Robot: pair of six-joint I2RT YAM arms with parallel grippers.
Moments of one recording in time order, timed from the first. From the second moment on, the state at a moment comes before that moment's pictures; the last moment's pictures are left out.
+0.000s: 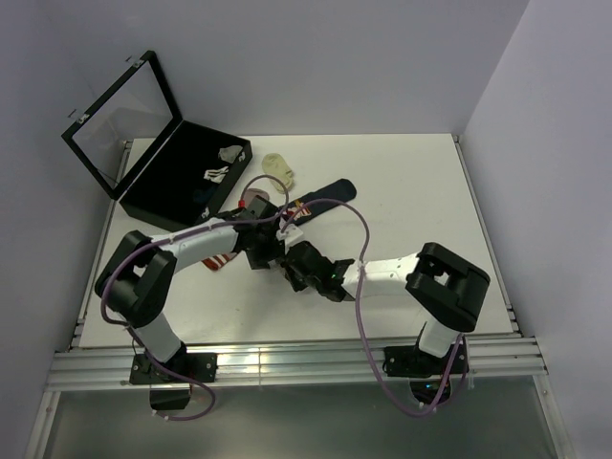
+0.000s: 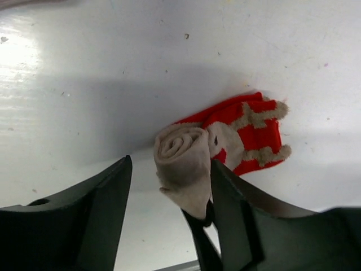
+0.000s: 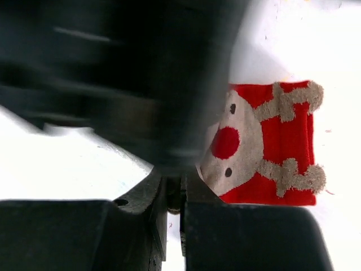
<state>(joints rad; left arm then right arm) -0.65 1.71 1.04 -0.46 0.03 -0.96 1.05 1.68 0.80 0.12 0.29 0.31</state>
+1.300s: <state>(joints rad) -0.62 1.54 0.71 -0.12 0.10 -1.09 0.63 1.89 0.65 0.64 -0.75 0.85</state>
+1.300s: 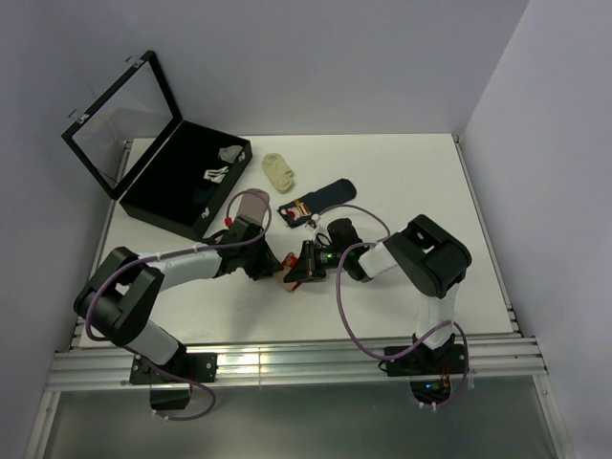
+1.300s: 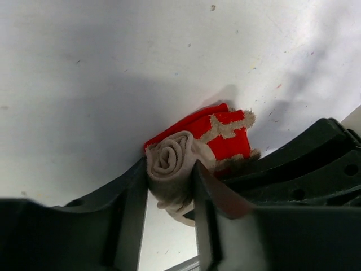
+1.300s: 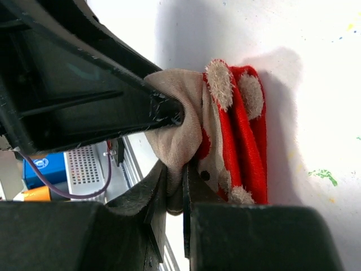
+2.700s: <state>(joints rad) -0.66 1.70 1.02 -0.46 0.03 -0.96 1.10 1.68 0.83 0.10 0.32 0.29</state>
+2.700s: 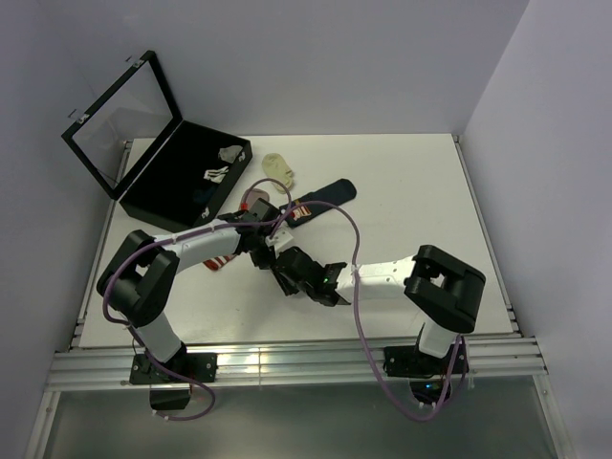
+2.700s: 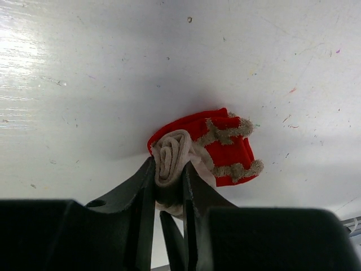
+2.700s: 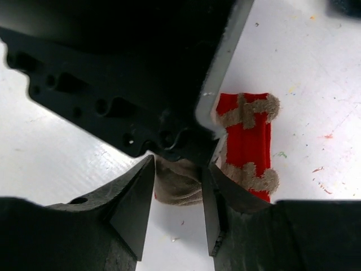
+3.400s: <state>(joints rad) -0.61 1.60 0.99 -0.45 0.02 -0.99 1.00 1.64 0.66 0.37 0.11 0.40</state>
